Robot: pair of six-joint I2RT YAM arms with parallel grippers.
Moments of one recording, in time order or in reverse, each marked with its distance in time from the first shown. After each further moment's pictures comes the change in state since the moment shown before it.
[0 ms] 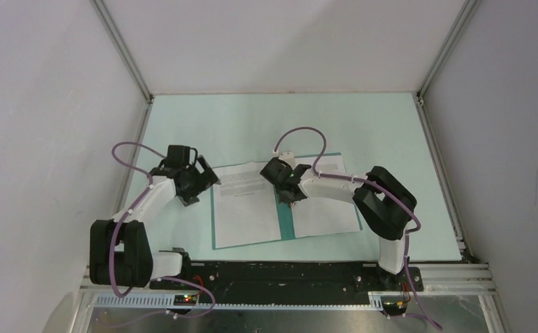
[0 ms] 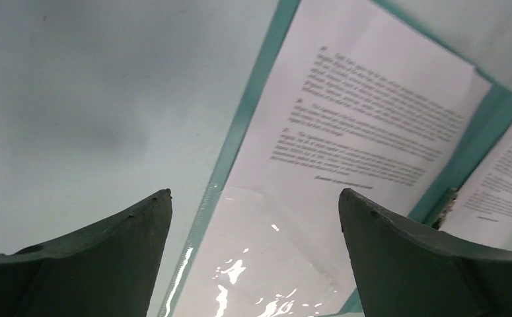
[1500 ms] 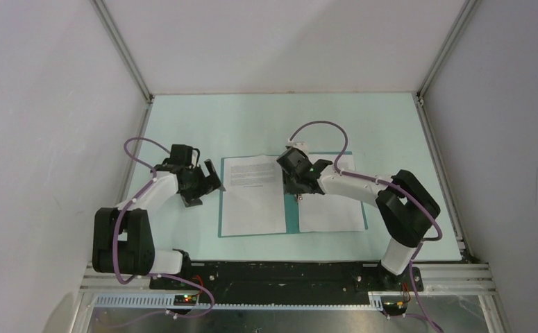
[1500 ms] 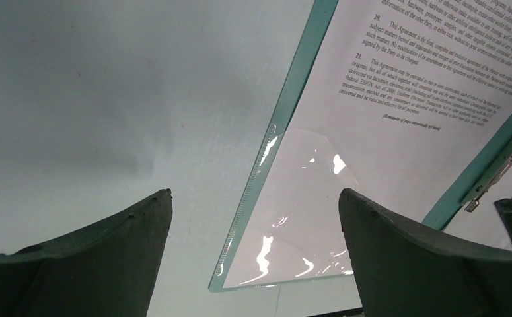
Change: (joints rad) left arm 0.014 0.079 0.002 -0.024 0.108 0.165; right arm -0.113 -0.150 -0.129 0.143 -0.165 0.000
